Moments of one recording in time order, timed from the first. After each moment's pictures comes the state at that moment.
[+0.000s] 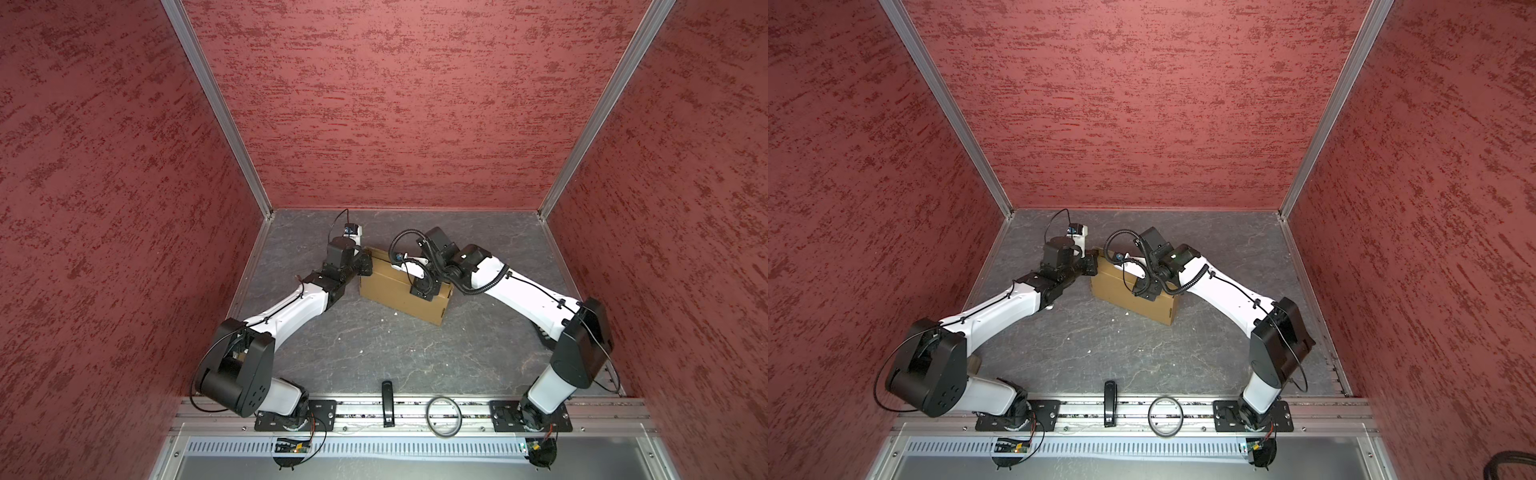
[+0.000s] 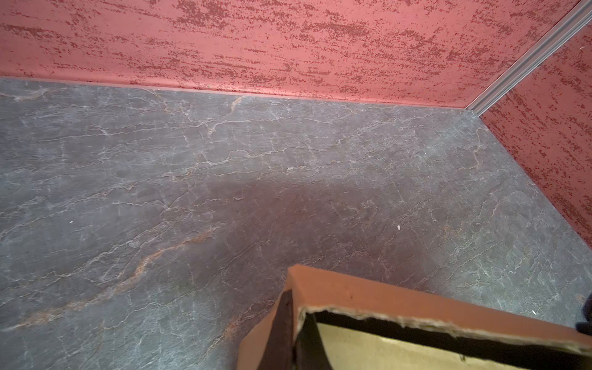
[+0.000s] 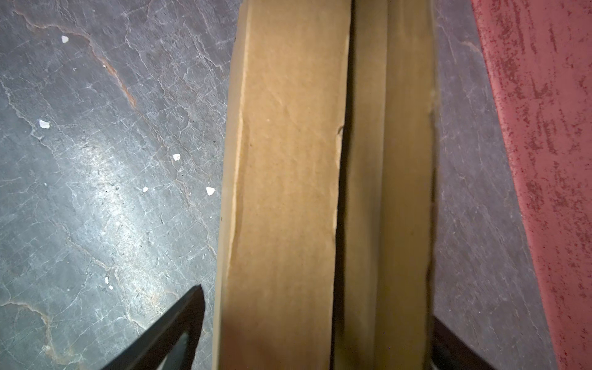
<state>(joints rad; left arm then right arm) -0.40 1.44 0.88 0.05 0.00 -0.30 0.72 1.67 1.45 -0.76 -0.03 -0.58</state>
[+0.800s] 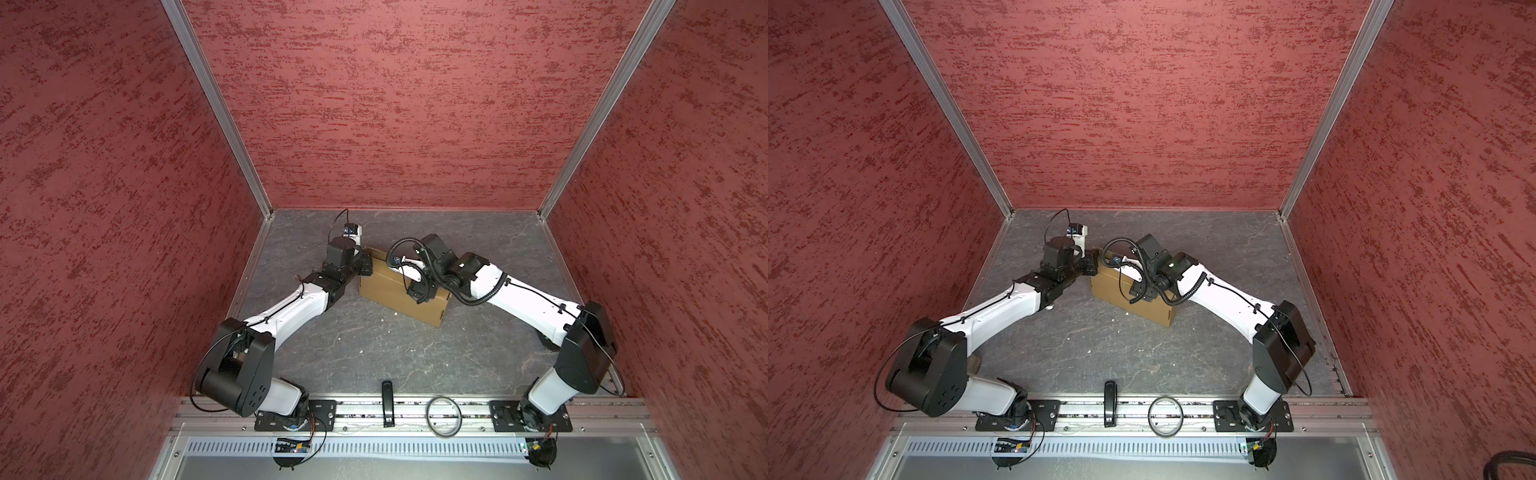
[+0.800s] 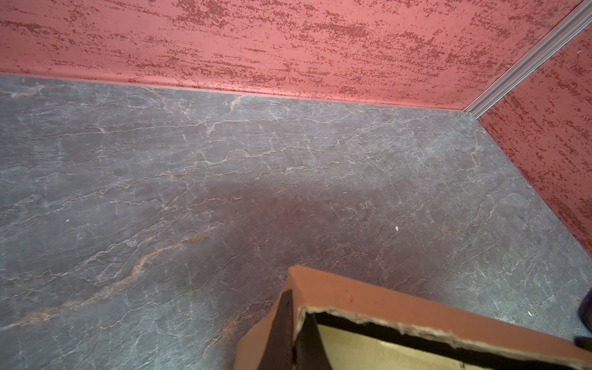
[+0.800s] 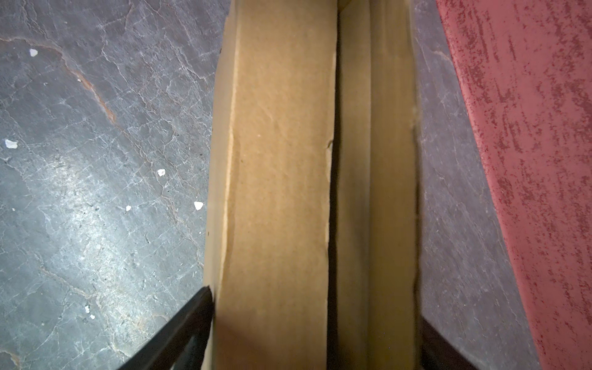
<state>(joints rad) -0.40 1.45 0.88 0.05 0.00 -0.31 0.77 1.65 1.39 -0.67 0.05 -0.53</state>
